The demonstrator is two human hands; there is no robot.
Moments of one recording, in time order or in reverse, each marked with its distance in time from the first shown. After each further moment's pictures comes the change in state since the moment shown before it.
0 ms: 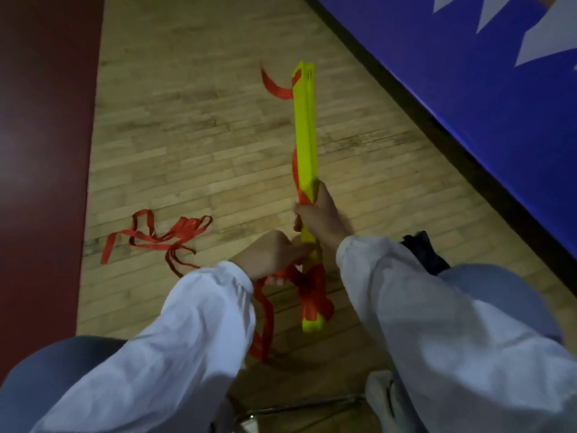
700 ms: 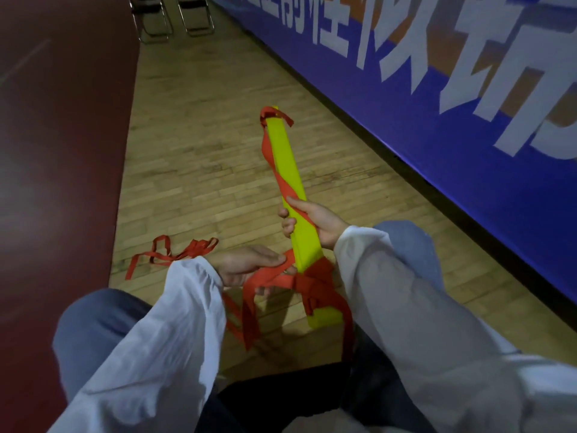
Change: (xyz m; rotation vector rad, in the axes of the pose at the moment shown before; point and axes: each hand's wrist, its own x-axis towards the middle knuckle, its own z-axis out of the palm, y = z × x) left_hand -0.118 -0.030 0.030 -0.225 -0.178 0.199; right_hand -0.159 -0.065 -0.065 0.840 -0.613 0.302
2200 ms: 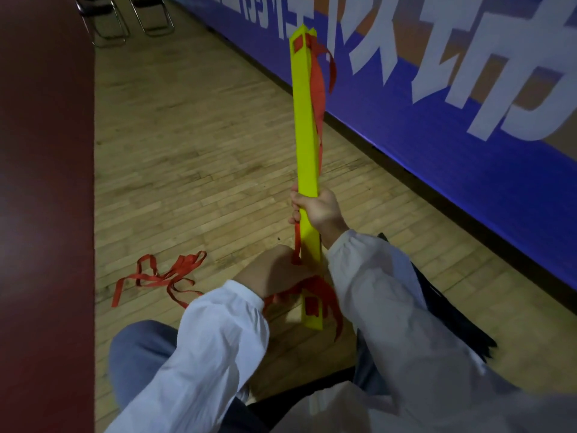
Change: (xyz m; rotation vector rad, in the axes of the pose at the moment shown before) left_hand -0.046 0.101 0.046 0.615 0.062 0.021; right_hand -0.005 -0.028 0.019 -0.433 0.576 -0.544
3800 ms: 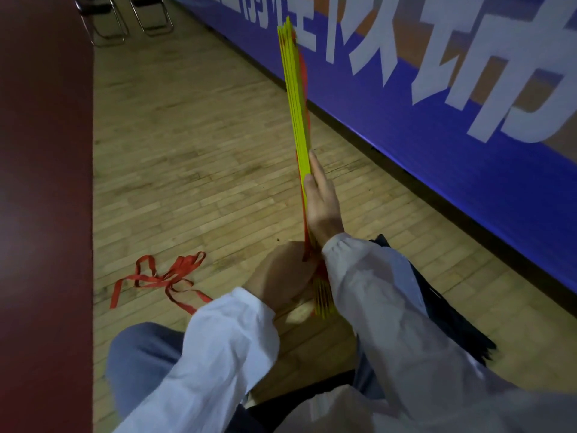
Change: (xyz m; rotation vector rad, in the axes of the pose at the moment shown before) left_hand 0.018 0.011 0.015 -0.025 0.223 0.079; right_hand 0.003 0.005 -0.001 -0.342 0.172 -0.393
